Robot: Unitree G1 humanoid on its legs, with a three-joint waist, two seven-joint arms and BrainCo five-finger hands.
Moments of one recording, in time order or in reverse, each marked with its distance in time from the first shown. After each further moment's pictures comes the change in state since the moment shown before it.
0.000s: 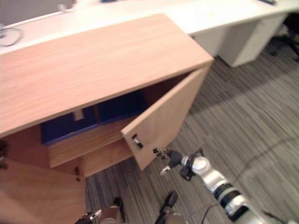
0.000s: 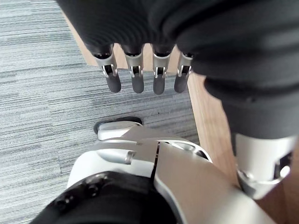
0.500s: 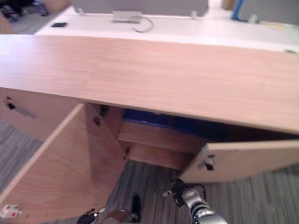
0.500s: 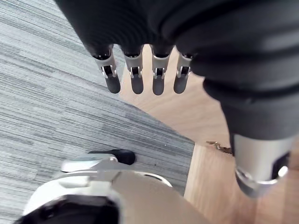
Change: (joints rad) left arm -0.015 0.014 -0.138 -0.022 0.016 0.024 0.062; right arm 0.048 0.366 -0.535 0.639 -0.401 0.047 -0.321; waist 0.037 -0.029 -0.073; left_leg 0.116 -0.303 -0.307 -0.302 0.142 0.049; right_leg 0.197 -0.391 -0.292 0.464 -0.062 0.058
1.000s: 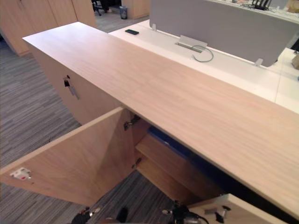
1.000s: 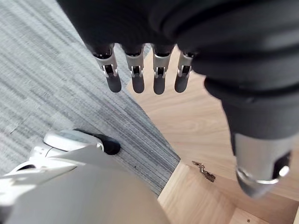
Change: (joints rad) left arm 0.005 0.016 0.052 0.027 -0.016 -0.029 0.028; right arm 0.172 0.095 -0.177 0.017 0.186 -0.004 -0.014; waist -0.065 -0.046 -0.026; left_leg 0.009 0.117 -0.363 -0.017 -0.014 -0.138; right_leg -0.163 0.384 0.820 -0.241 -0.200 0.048
